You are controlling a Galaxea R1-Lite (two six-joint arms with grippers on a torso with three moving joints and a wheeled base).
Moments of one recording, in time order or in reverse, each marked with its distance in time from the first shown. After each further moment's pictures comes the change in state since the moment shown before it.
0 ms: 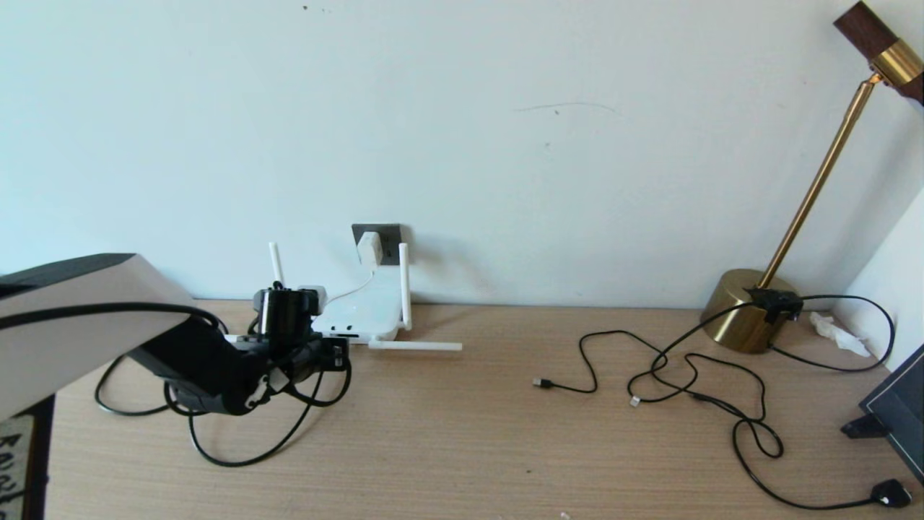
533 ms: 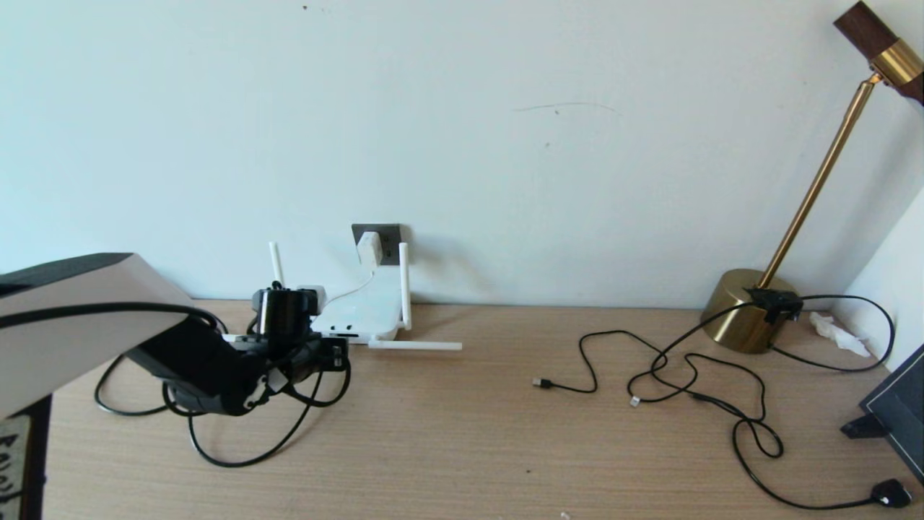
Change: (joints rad) left arm 0.000 -0.007 0.007 -0.001 0.000 0.000; right arm 0.000 0.000 0.000 0.000 0.000 0.000
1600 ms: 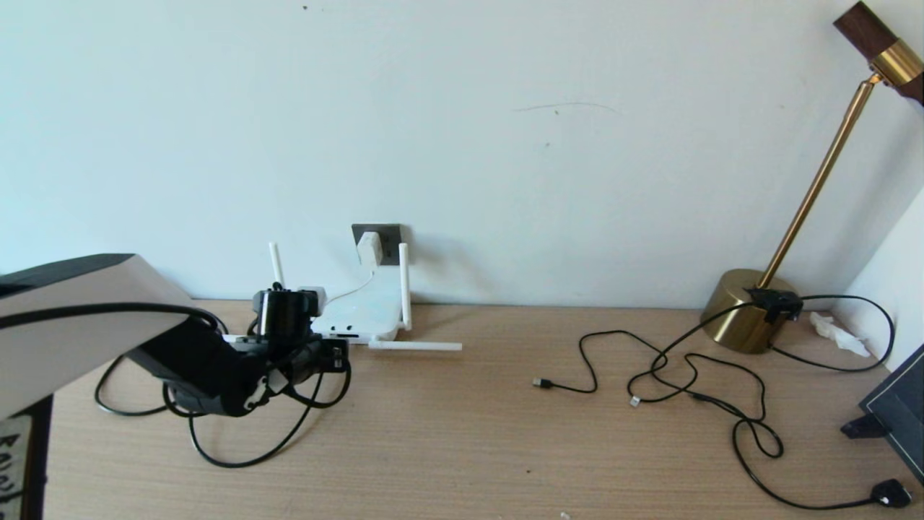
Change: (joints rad) left arm -0.001 0.001 0.003 0.001 0.000 0.000; right arm -0.001 0.000 0.000 0.000 0.000 0.000
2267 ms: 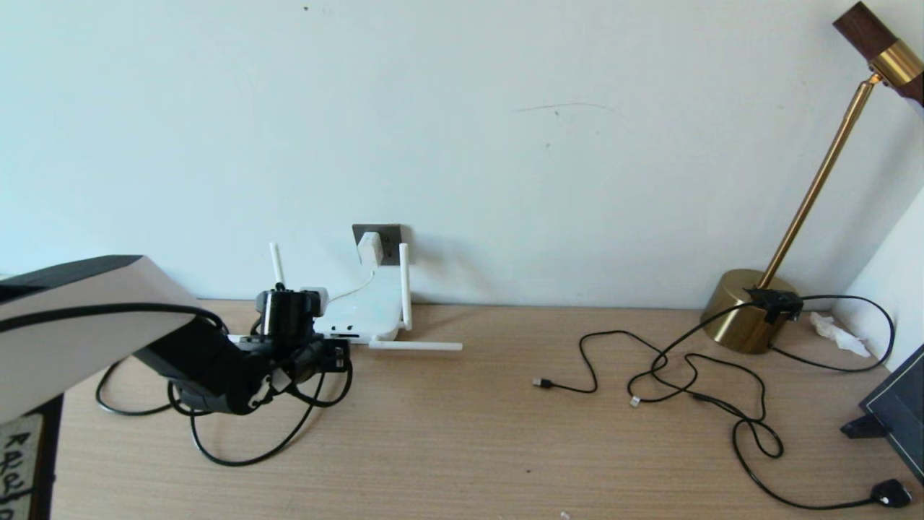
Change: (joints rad) left arm 0.007 0.025 -0.024 0.001 0.000 0.000; right arm 0.000 0.000 0.000 0.000 0.000 0.000
